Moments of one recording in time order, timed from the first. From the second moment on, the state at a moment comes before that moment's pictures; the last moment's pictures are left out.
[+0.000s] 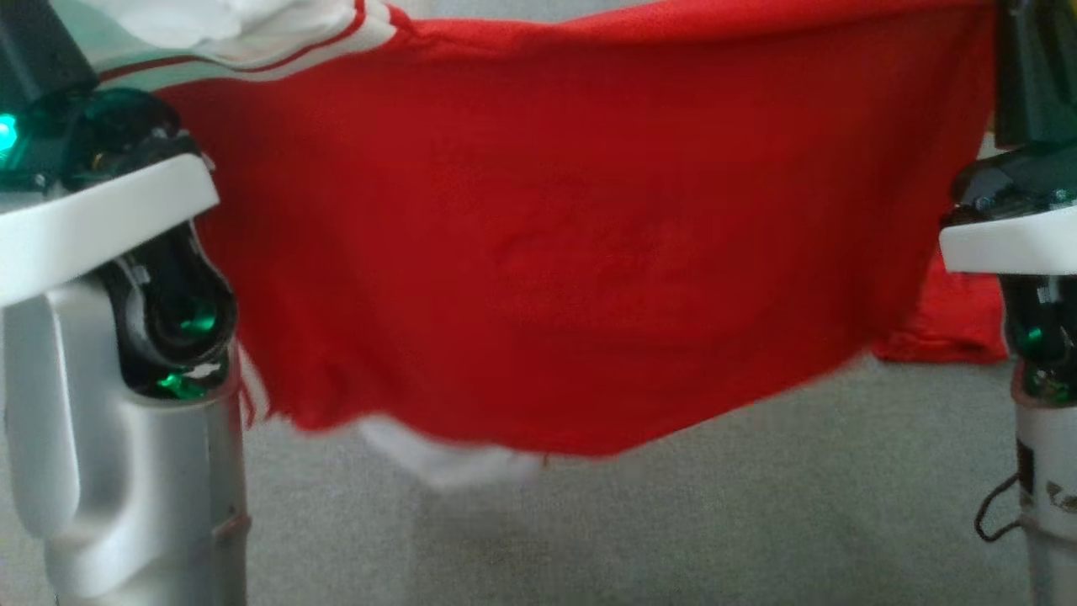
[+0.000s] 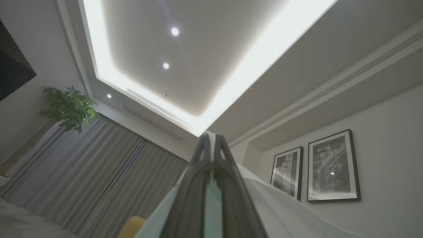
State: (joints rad) left arm -0.59 0.04 -0.03 -0.24 -0.60 0.05 -0.15; right arm -0.46 -0.24 0.07 -0.18 0.32 0.13 0.07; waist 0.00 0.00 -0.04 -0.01
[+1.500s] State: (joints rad) left arm -0.95 0.13 -0.13 0.77 -0.57 -0.13 -0.26; right arm -1.01 -0.27 0.42 1.02 0.48 0.13 -0.14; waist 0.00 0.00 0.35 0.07
